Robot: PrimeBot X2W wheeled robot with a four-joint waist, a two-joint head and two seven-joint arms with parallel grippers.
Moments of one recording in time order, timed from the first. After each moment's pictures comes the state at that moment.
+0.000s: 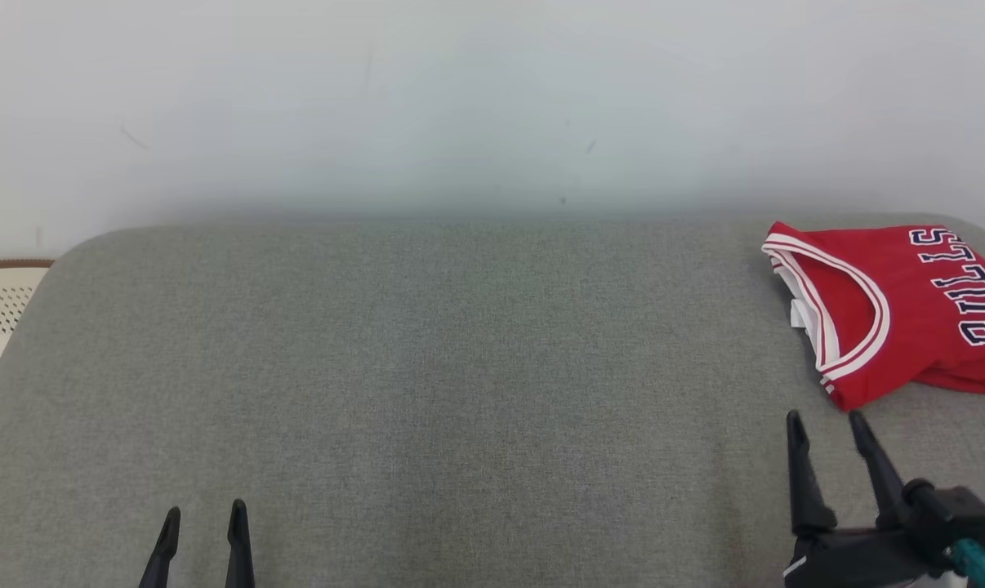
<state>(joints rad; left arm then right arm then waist) 0.01 0.05 0.05 0.06 -0.15 0.00 -0.26 -0.08 -0.18 0.11 0.15 0.20 0.13 -0.26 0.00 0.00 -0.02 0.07</state>
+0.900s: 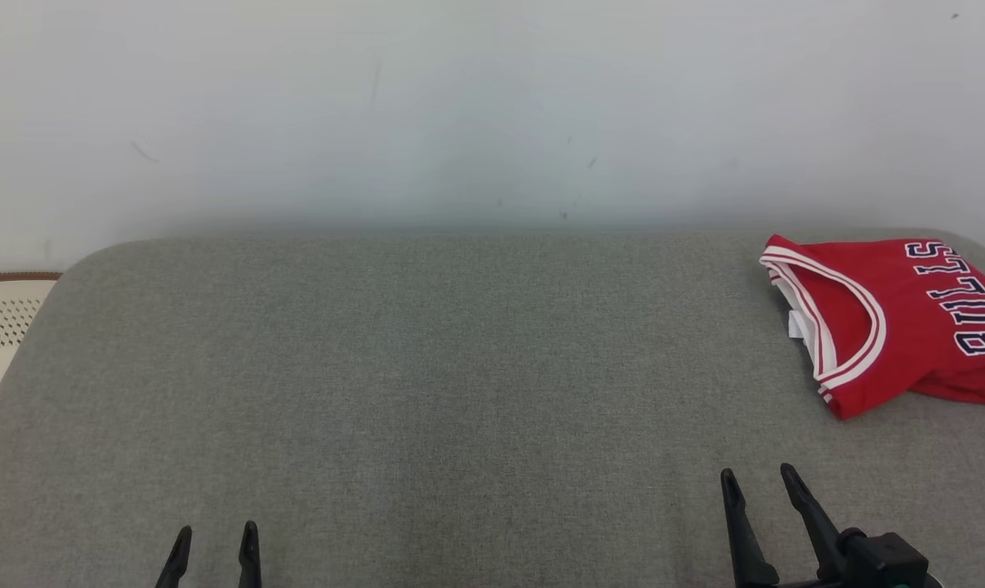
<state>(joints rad) 0.04 0.05 0.04 0.08 -0.10 0.00 -0.26 0.03 -0.12 0.21 0.11 0.17 0.13 -0.24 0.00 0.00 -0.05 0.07</state>
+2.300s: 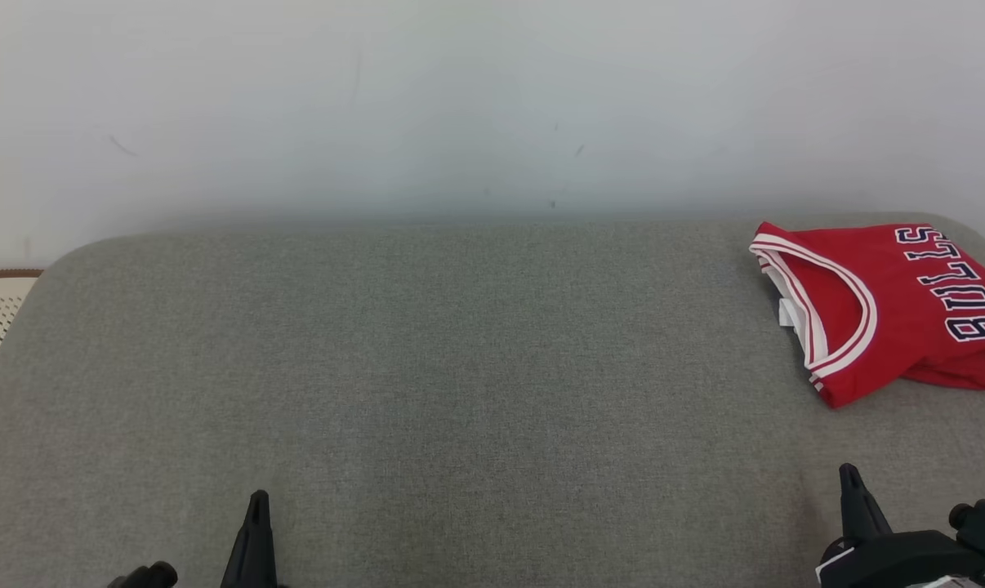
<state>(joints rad) -0.13 0.04 -0.09 0.29 -0.65 -0.05 -0.24 -0.10 -0.13 0.00 0.31 0.61 0.13 -0.05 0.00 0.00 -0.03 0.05</state>
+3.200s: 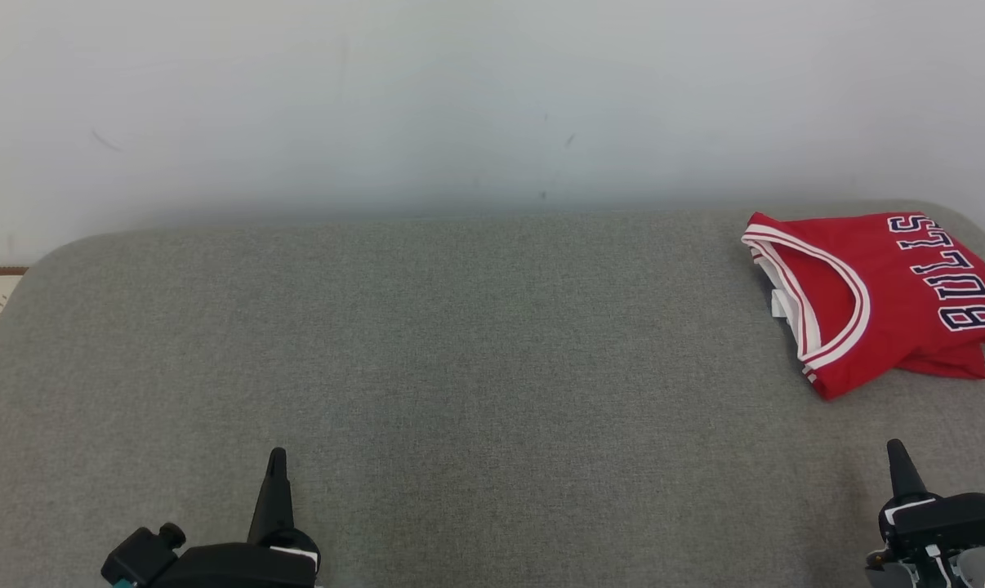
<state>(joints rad) -0.29 0.05 -0.20 0.42 -1.08 -0.08 -0.24 -0.23 -0.15 -0.16 0.42 0.95 0.13 0.10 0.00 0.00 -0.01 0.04</state>
